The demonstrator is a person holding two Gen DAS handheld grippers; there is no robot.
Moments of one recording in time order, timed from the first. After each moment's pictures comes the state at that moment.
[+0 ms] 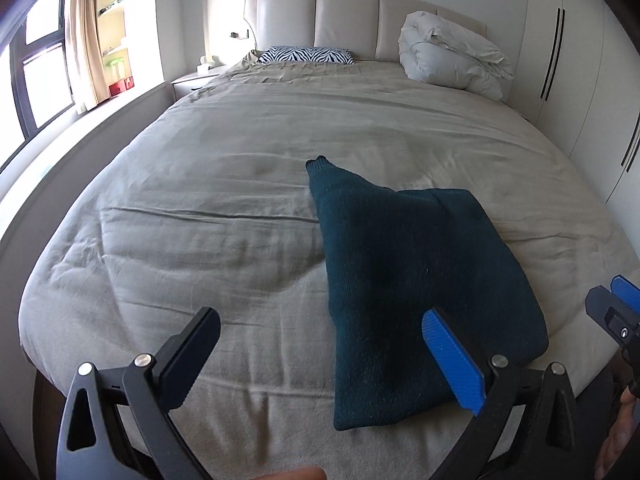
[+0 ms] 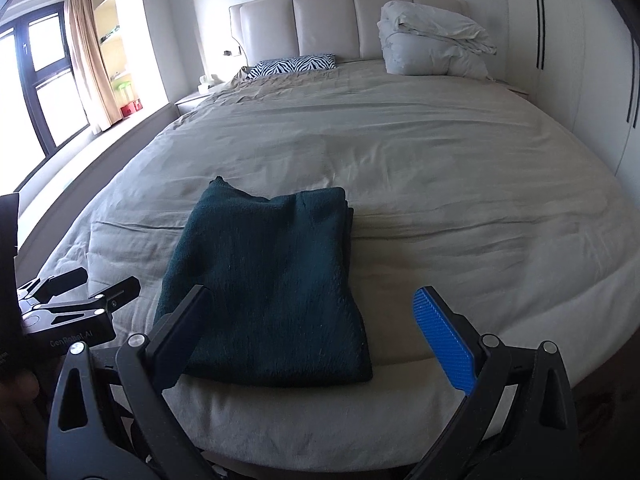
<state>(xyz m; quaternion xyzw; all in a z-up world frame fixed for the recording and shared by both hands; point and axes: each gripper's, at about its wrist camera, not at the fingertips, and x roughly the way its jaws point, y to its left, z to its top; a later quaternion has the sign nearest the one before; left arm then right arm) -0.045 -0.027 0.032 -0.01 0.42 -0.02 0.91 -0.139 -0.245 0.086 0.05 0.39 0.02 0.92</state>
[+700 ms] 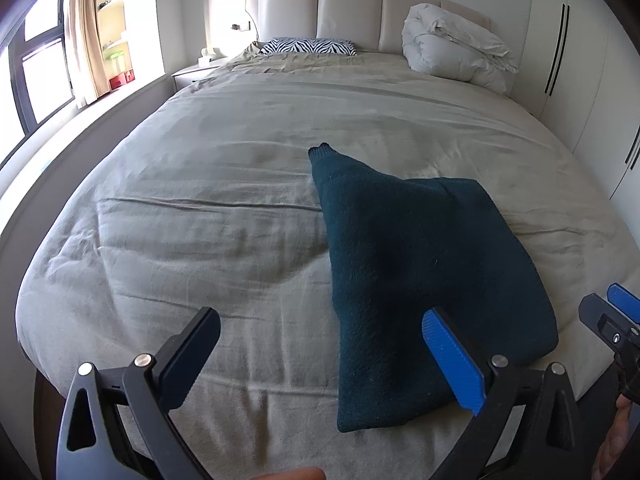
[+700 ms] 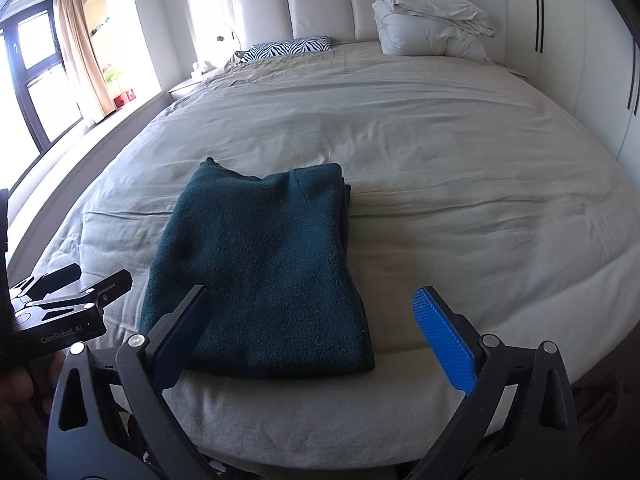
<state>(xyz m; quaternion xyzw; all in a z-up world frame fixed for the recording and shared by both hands) -0.040 -0.021 0.020 -0.01 0.43 -0.01 0.90 -0.127 -0.246 0.064 0.06 0.42 0.02 0.91</state>
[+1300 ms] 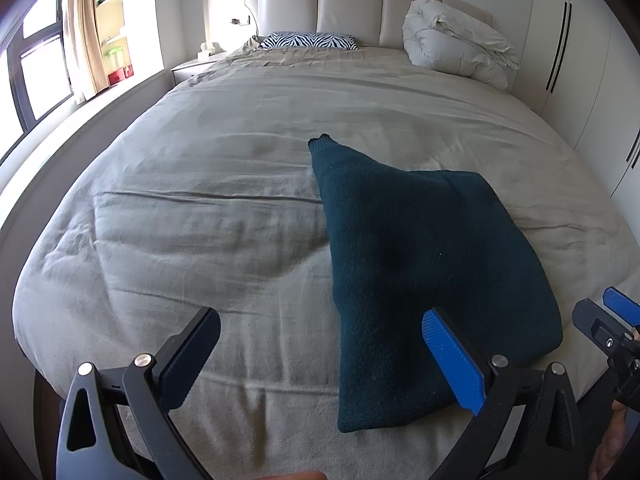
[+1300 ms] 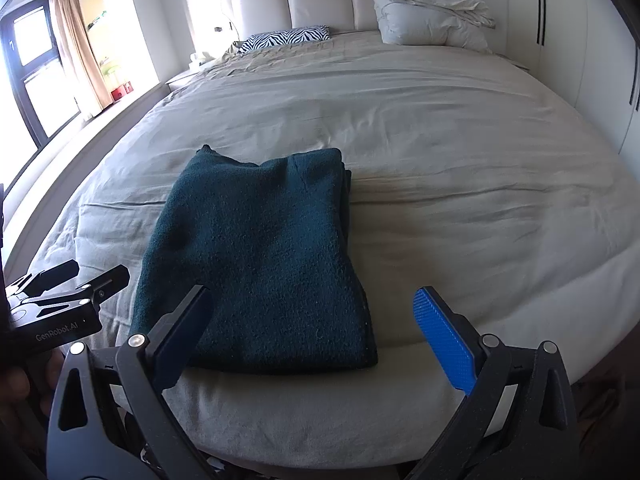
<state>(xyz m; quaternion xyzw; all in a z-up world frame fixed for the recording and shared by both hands) -0.038 -0.020 0.014 -0.02 0.44 -0.01 0.90 -0.121 -0.243 0.052 0.06 0.43 0.01 0.90</state>
